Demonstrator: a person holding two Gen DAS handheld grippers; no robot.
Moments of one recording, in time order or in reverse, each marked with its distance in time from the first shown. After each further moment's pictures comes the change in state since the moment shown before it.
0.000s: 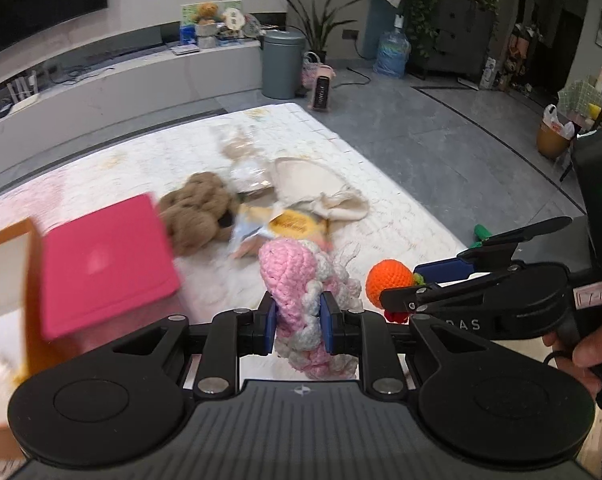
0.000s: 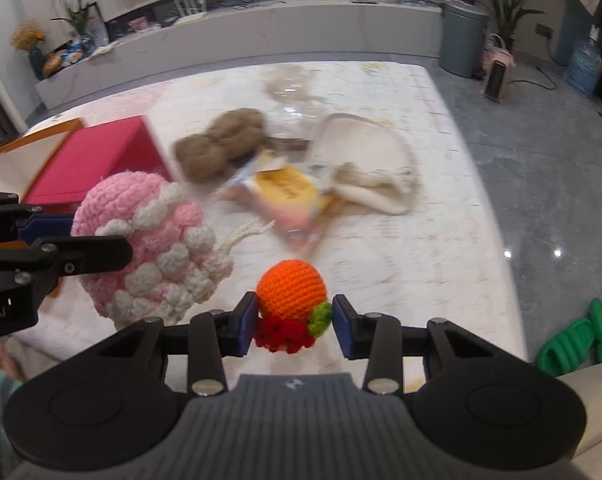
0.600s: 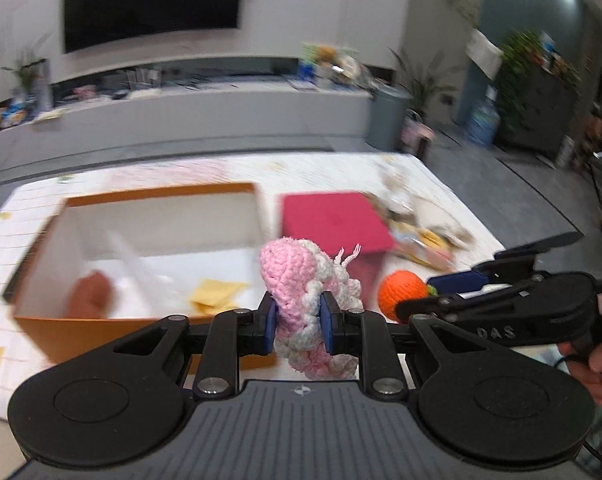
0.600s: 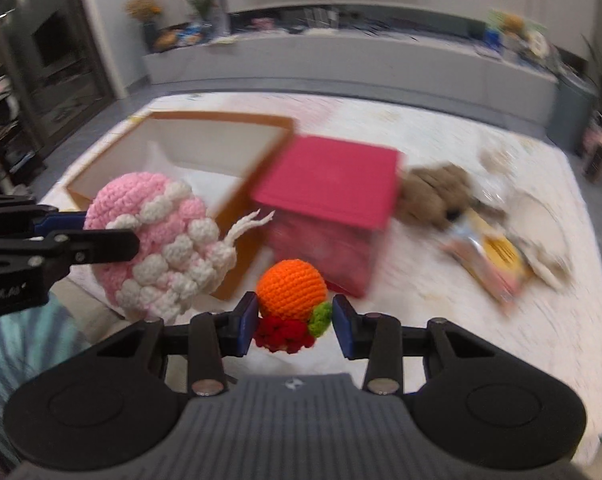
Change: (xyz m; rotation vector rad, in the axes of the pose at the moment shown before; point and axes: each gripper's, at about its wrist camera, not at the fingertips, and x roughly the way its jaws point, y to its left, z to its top) left arm -0.132 0.118 -0.072 -0.223 -0.160 0.216; right arm -0.037 0.183 0.001 -0.253 -0.070 0.212
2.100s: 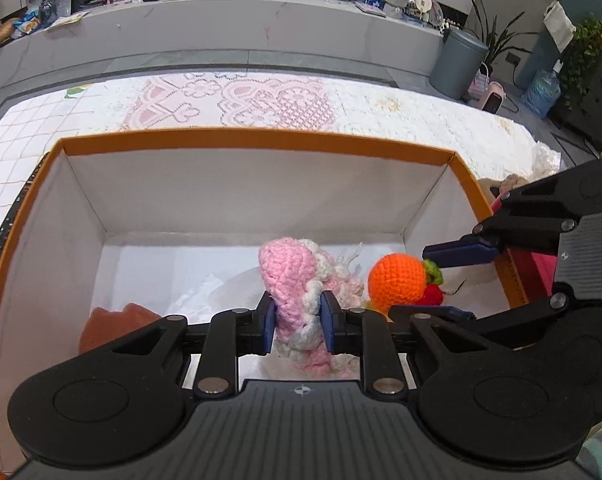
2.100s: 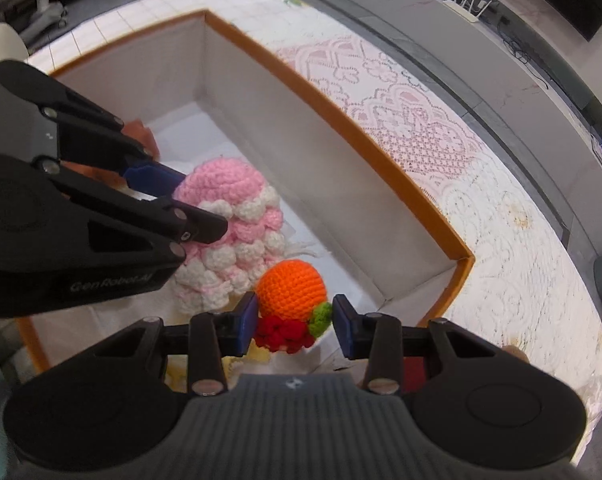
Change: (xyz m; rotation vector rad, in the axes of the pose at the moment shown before) left arm 0.168 0.145 0.035 -0.115 0.279 0.019; right arm 0.217 0.089 0.137 -0.511 0.287 -0.038
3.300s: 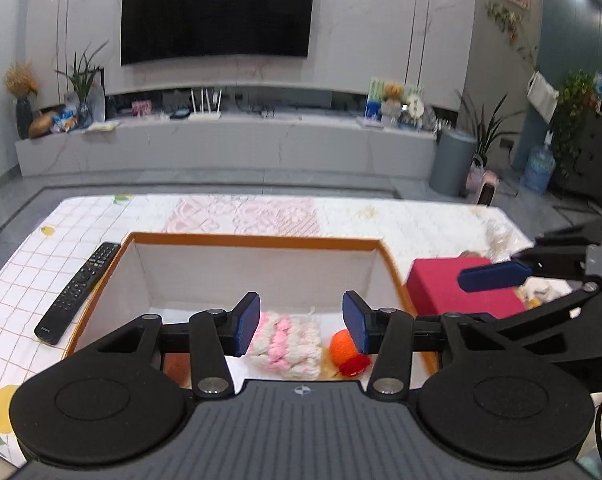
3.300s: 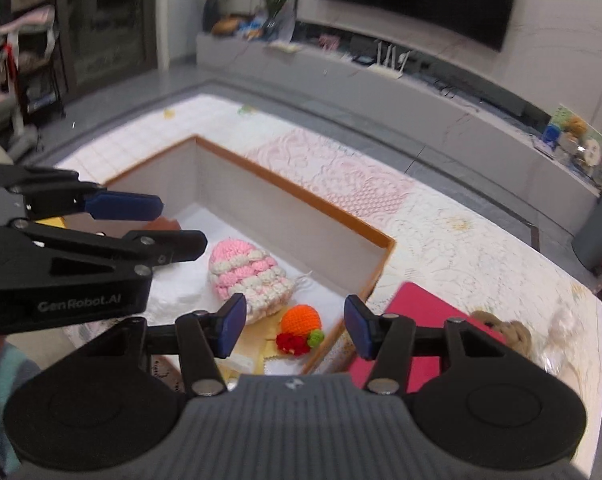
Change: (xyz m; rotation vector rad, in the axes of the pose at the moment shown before) left arm -0.118 -0.054 -0.047 0.029 -0.396 0.078; right arm -0.112 0.009 -0.070 0.259 -0.333 -0.056
